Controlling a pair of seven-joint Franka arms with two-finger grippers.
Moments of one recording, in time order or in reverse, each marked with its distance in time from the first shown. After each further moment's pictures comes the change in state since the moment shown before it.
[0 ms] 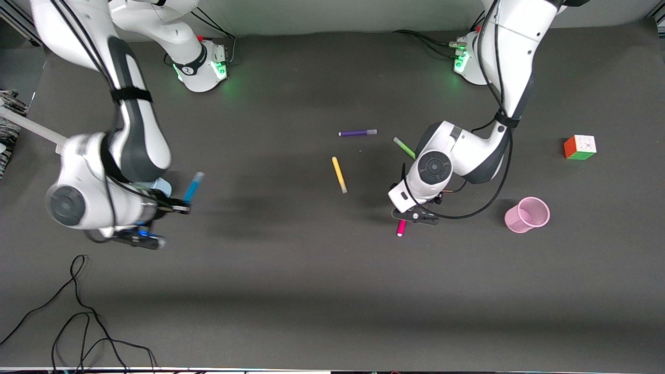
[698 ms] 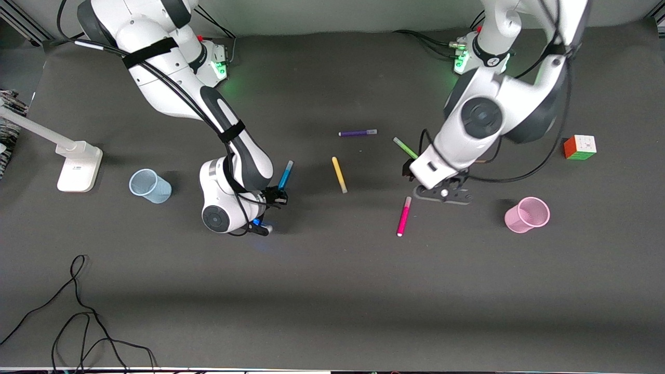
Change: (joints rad) left arm 0.030 -0.269 0.000 0.003 -0.069 -0.204 0.000; right arm 0.032 0.355 0.294 -0.017 0.343 0.200 0.254
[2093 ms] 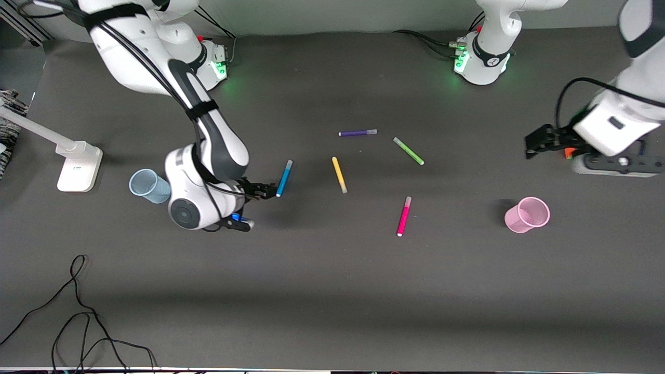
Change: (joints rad) left arm 0.268 -0.265 0.062 0.228 -0.053 -0.465 0.246; right arm -0.041 -0.126 0.013 -0.012 -0.053 -0.139 -0.028
